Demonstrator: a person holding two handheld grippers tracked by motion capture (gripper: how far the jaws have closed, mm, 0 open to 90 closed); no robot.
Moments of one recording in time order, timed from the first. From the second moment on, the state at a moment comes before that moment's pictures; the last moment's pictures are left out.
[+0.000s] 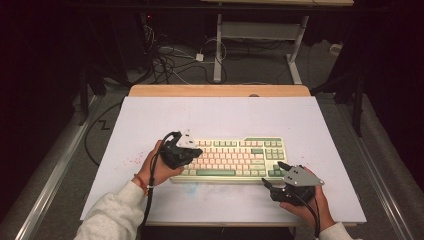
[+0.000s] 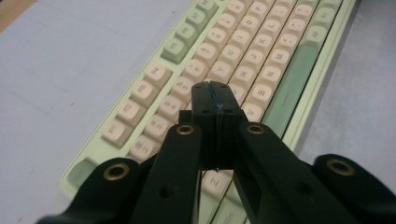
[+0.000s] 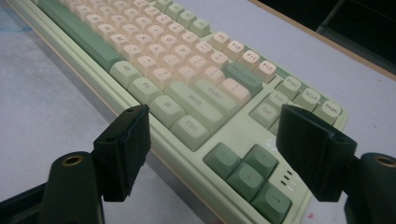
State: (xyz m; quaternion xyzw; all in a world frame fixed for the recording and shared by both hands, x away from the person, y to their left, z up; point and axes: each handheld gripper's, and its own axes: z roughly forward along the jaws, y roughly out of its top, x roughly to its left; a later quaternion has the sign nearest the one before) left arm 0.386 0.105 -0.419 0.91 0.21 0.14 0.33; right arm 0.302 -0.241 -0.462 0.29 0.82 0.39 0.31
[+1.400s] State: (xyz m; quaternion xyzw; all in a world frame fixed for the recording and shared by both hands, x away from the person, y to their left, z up) left arm 0.412 0.063 -0.443 0.93 0.21 0.14 0.25; right arm 0.301 -0.236 -0.467 0.27 0.83 0.37 0.31
